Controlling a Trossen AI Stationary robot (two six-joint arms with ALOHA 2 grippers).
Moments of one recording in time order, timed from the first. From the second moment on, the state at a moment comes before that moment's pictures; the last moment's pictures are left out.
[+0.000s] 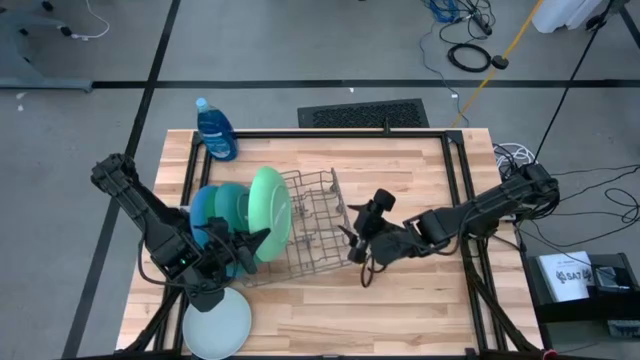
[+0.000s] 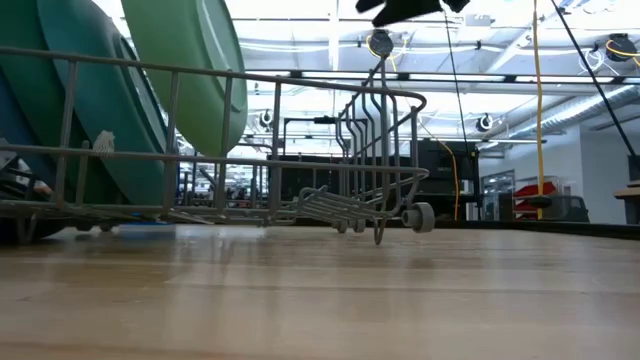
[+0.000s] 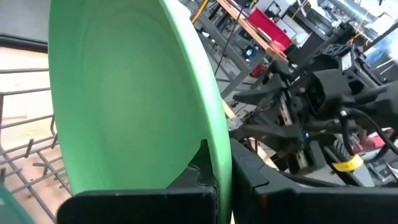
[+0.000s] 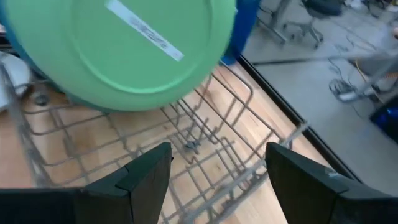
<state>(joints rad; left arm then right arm) -0.79 1.28 1.09 -0.70 -1.26 -1.58 0.40 1.50 1.22 -0.40 0.83 0.36</state>
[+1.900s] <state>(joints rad) -0.62 1.28 1.09 -0.95 -1.08 -1.77 0.39 1.50 1.22 -0.42 0.84 0.30</state>
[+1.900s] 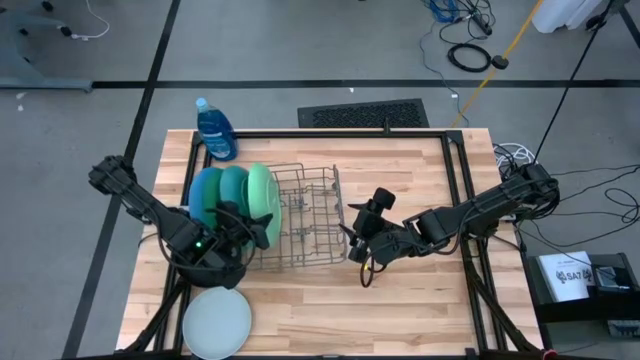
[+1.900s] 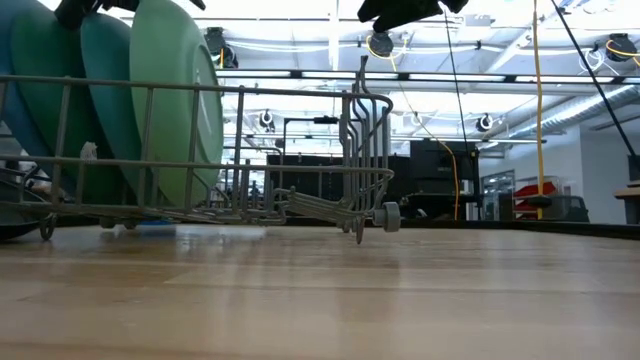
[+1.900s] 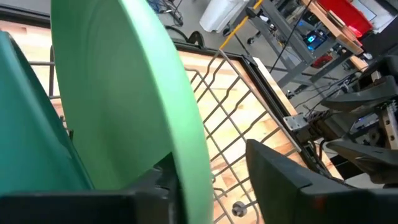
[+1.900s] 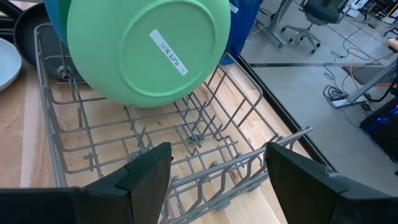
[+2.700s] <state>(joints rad) -0.62 1.09 1.14 -0.80 -1.16 -1.40 0.39 1.50 1.22 -0.42 0.84 0.30</state>
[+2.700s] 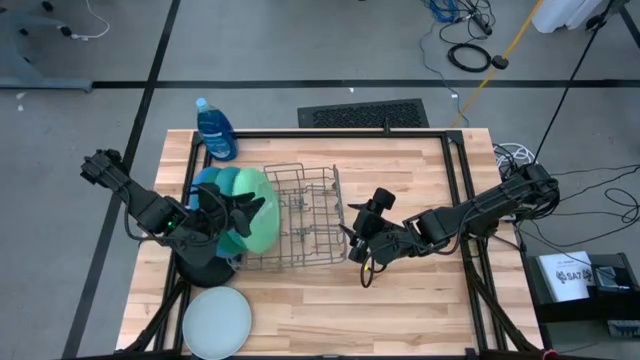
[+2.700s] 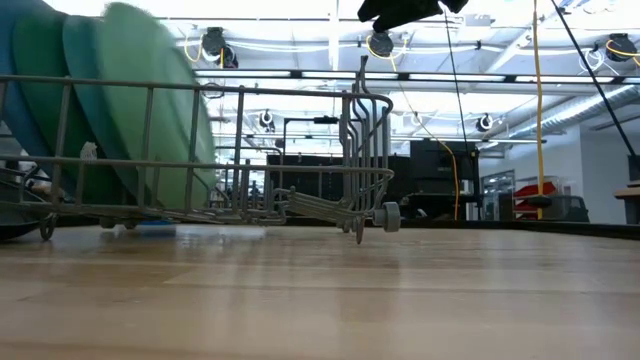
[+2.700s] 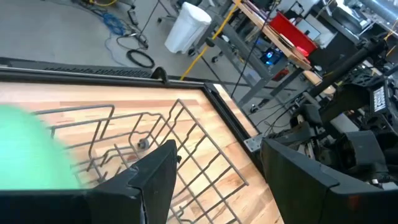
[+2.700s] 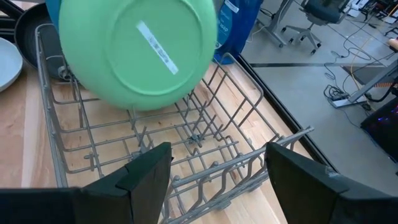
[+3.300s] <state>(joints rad) -0.62 1.07 1.14 -0.25 -1.06 -0.70 0.43 1.50 1.22 -0.27 0.65 0.09</state>
